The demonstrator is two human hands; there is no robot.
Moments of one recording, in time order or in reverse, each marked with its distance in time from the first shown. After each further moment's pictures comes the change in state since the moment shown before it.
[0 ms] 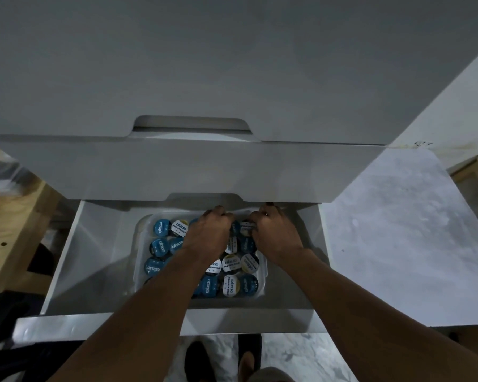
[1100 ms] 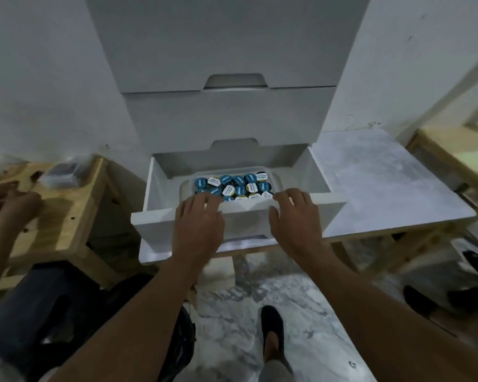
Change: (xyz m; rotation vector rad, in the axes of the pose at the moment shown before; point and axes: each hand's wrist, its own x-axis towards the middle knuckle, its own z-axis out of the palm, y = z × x) left_hand -0.227 -0.051 -0.011 0.001 0.601 0.162; right_hand -0.197 -0.102 0.040 -0.061 0.646 0.151
